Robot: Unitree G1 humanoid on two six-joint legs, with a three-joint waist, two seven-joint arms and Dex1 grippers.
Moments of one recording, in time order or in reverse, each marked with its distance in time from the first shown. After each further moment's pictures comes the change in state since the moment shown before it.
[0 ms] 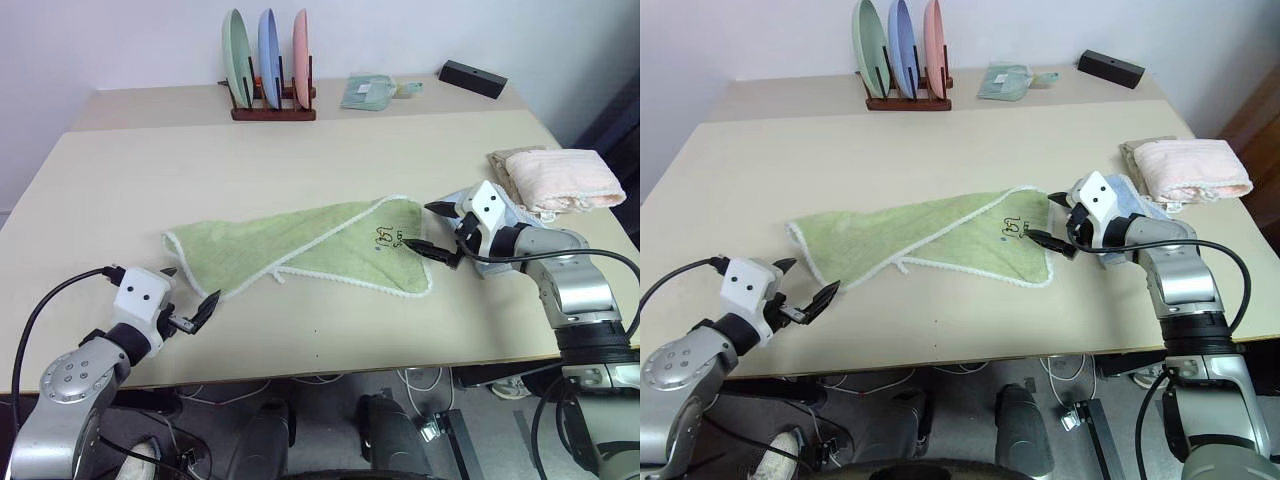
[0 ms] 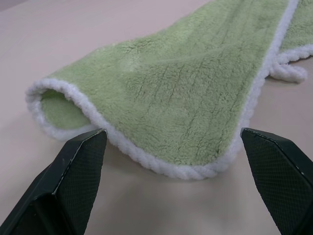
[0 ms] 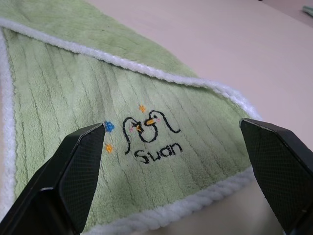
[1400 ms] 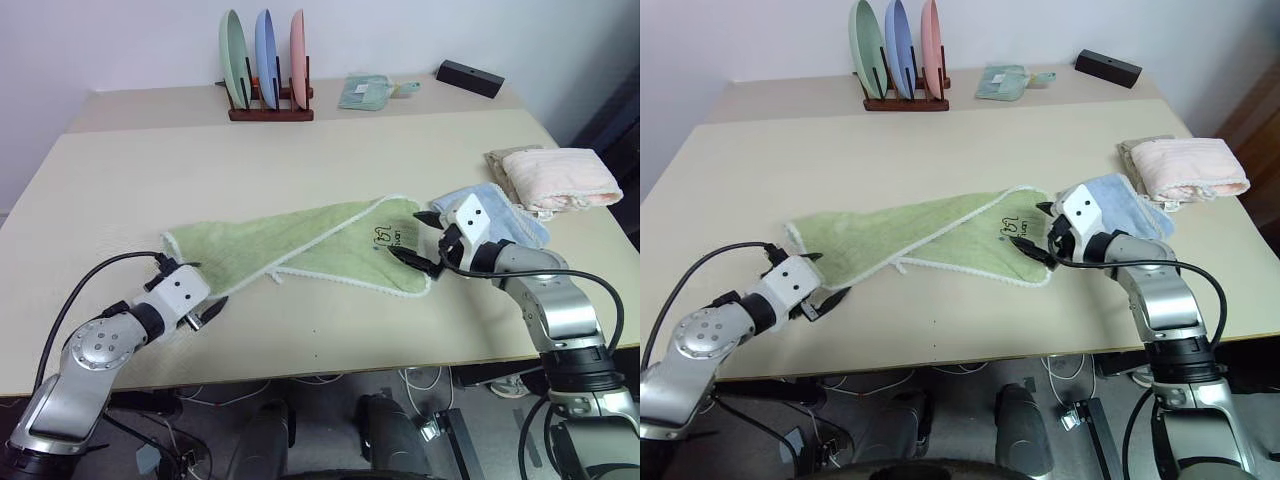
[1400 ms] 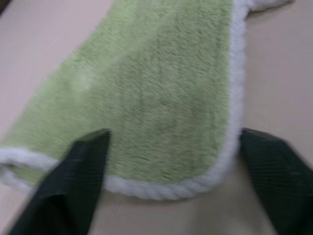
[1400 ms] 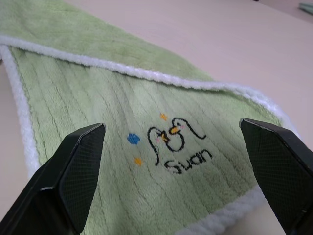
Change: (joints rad) left arm -0.132 0.200 -0.229 0.182 0.264 -0.155 -0.090; right arm 0.117 0.082 -0.002 -0.210 0.021 0.110 -0.154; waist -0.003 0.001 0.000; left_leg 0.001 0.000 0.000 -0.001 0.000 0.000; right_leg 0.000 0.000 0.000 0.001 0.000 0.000
